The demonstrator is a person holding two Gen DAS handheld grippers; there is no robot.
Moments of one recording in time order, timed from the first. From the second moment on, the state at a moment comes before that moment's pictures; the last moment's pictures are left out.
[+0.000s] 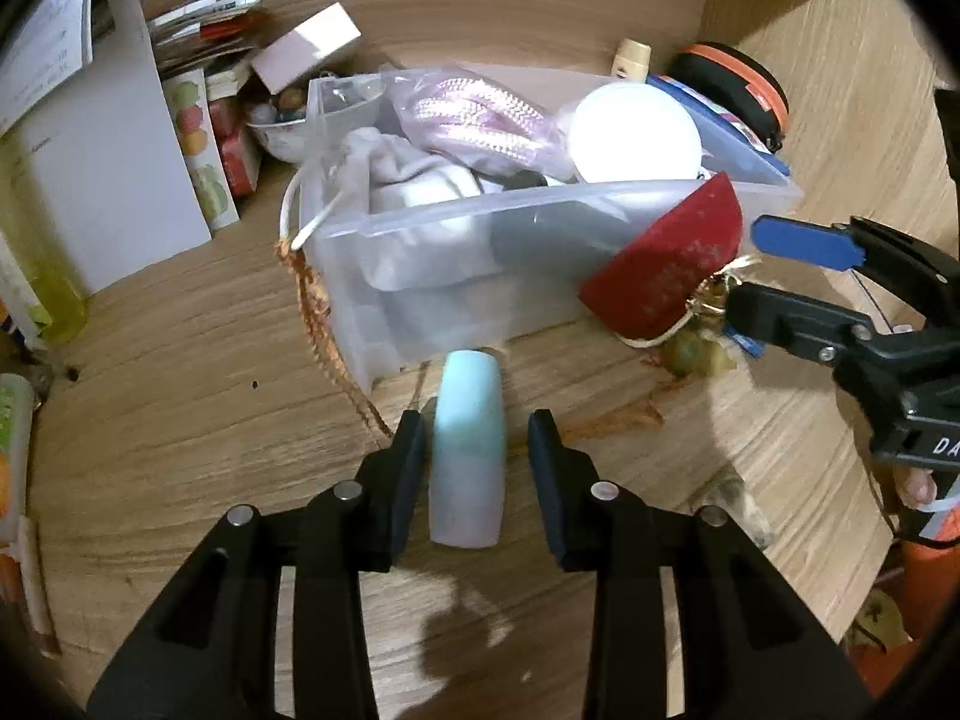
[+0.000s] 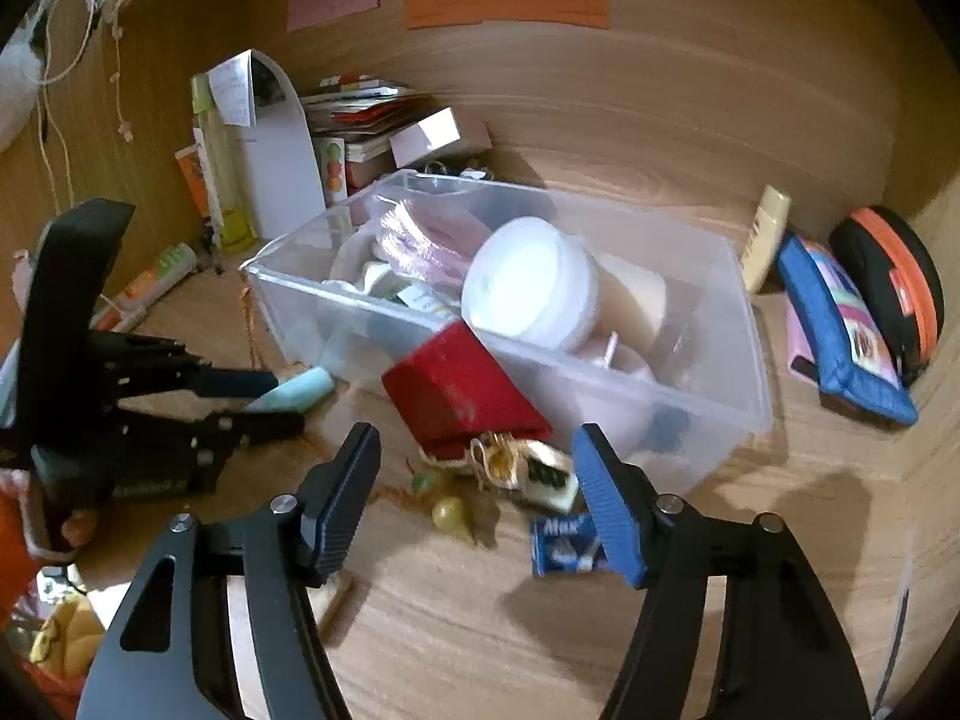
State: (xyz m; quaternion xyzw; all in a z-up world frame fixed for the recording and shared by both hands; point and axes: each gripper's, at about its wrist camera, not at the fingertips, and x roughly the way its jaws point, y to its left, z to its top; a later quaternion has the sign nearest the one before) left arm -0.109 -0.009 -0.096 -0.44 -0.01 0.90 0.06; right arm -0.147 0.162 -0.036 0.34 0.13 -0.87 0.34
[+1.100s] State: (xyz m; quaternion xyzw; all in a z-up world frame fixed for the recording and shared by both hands) left arm -0.071 -0.028 -0.039 -0.33 -0.04 0.94 0.05; right arm -0.140 0.164 -0.021 0.35 0.09 -0.86 0.36
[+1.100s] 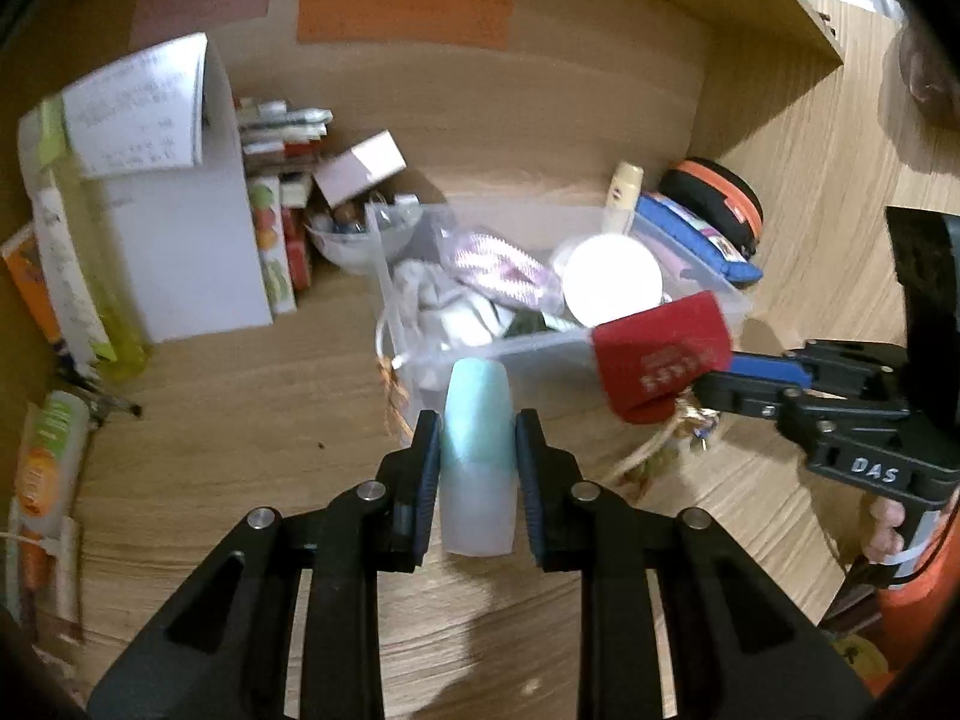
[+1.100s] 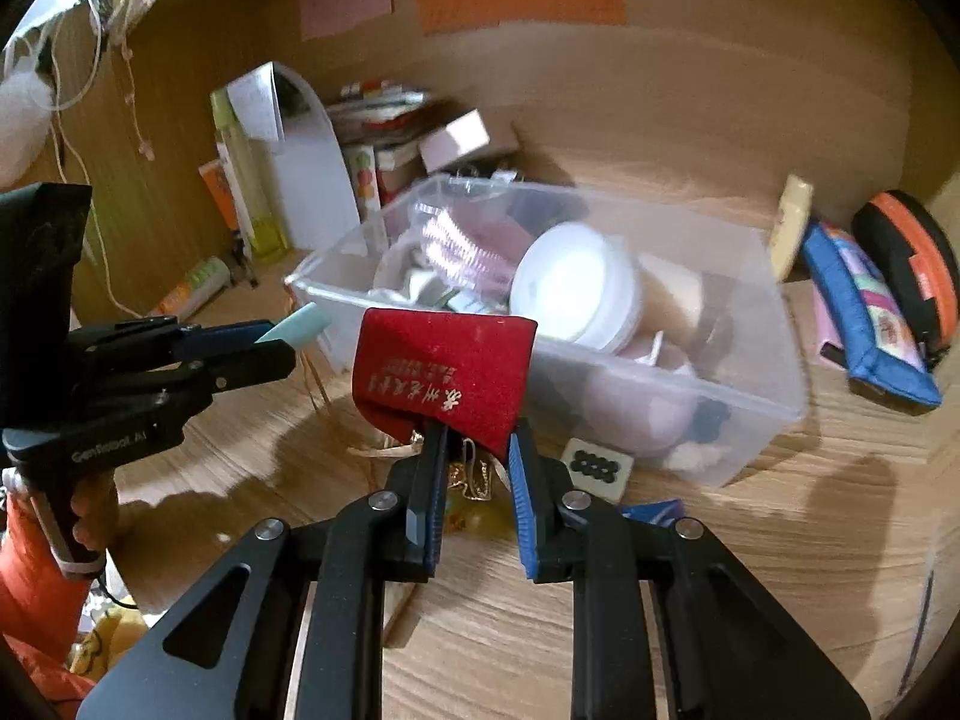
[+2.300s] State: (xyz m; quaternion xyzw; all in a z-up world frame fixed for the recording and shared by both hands) left arm -0.151 -0.051 0.001 -0.32 -0.10 0.94 0.03; right arm -0.213 0.211 0.053 0.27 0.05 -0.91 0.31
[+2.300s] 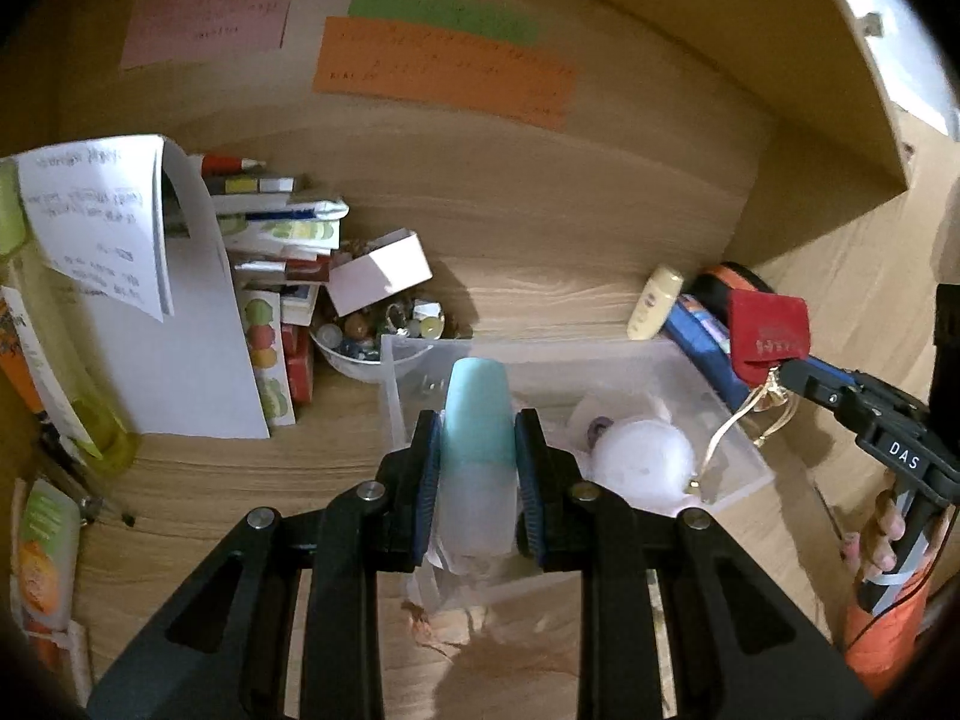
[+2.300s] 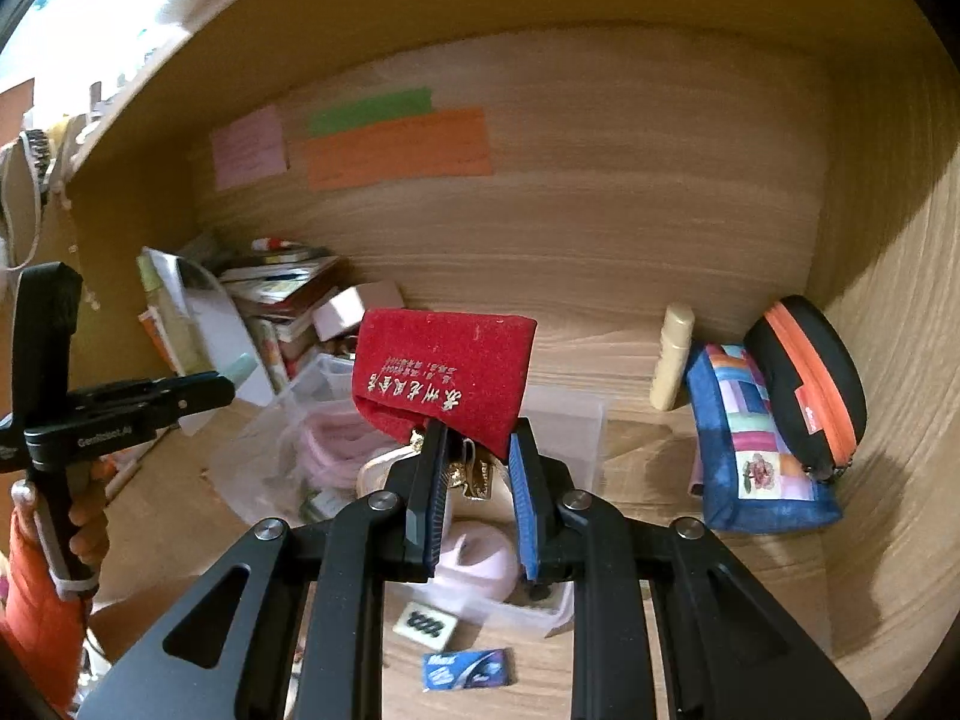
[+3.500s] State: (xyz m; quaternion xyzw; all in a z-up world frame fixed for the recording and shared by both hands) left arm -0.148 -0.028 -0.025 -0.34 -0.05 0.94 0.01; right arm -0.202 0.194 -0.005 0.33 0.14 -0.89 0.29
